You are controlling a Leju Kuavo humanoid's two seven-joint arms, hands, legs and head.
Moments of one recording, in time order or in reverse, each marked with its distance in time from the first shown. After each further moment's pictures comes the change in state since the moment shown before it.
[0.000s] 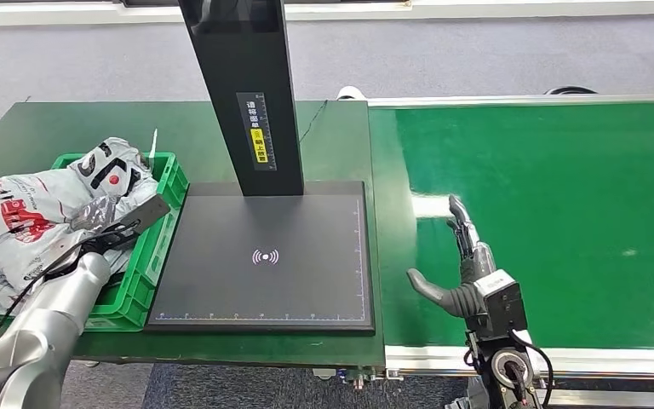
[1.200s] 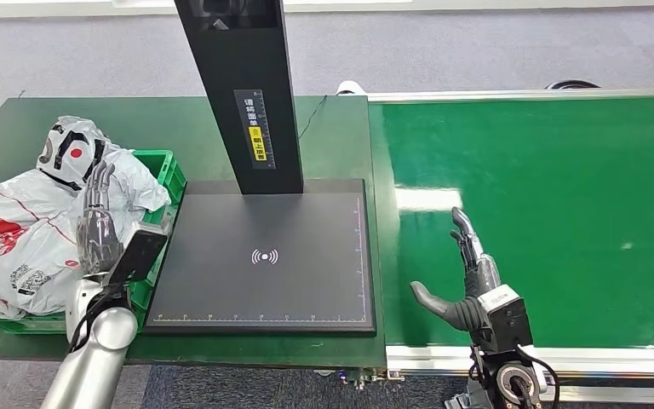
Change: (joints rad) left arm 0.488 -0.144 -0.133 -0.856 0.453 0.371 -0.212; right arm 0.059 -0.010 -0.004 -0.049 0.006 0.002 -0.002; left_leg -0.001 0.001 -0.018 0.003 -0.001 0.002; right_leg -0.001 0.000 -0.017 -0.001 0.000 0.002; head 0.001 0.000
